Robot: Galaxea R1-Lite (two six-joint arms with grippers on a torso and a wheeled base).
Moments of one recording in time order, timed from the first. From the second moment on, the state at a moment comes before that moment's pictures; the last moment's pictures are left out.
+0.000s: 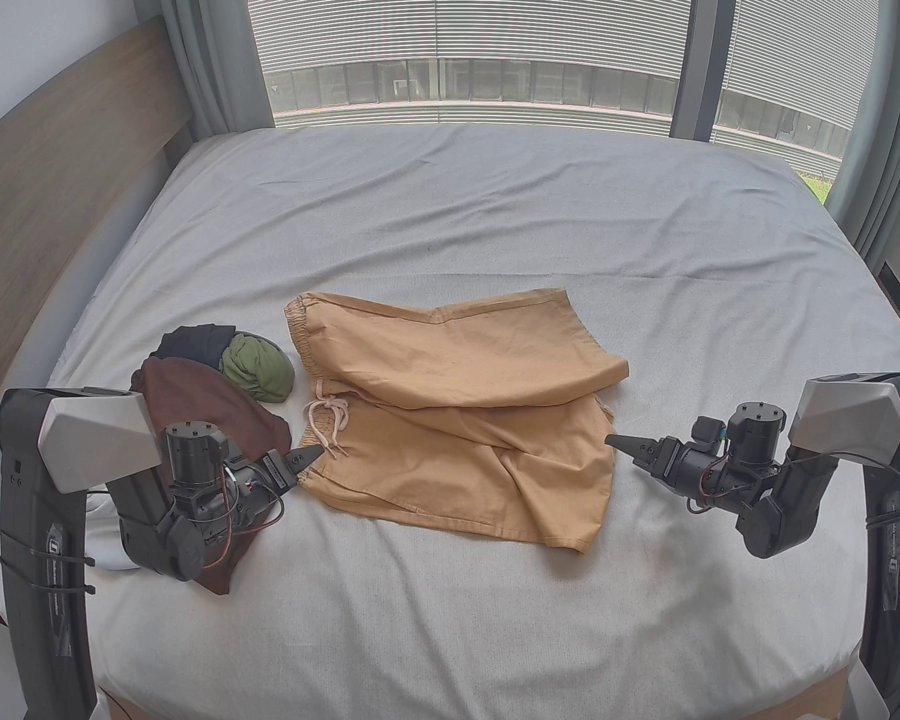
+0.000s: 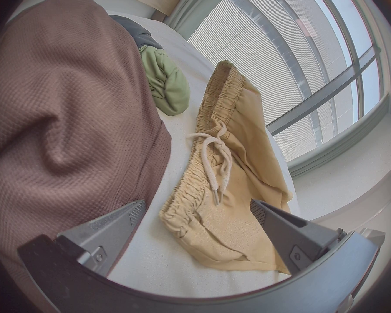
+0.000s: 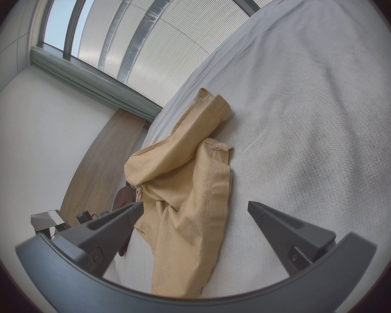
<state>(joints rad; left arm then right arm) -0.11 2.47 -0.76 -1.29 -0.28 -0.66 0.11 2.48 -0.78 -1.38 0.55 0.66</state>
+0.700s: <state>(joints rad) -0.12 2.49 -0.75 -1.31 -0.27 -0.68 0.11 2.49 -0.77 -1.38 0.55 0.66</state>
